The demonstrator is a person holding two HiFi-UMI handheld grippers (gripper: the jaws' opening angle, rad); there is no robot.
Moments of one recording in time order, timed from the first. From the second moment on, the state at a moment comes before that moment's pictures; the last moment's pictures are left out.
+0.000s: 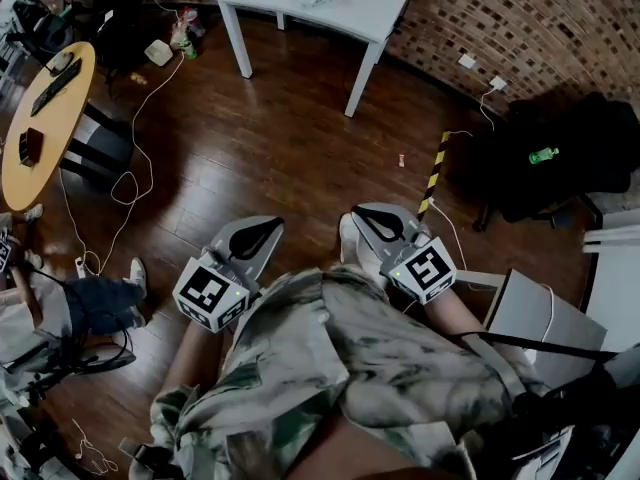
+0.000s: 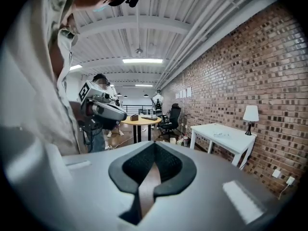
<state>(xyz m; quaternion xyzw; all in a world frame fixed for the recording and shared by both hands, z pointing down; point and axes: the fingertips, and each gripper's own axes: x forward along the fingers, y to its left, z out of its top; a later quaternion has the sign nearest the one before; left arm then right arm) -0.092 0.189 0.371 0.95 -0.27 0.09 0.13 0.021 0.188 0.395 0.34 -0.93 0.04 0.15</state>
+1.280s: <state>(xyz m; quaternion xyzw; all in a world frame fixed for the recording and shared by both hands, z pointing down) -0.090 0.307 0.324 0.98 -0.14 0.07 0.10 -0.033 0.321 0.353 0.40 -0.91 0.02 0.13</state>
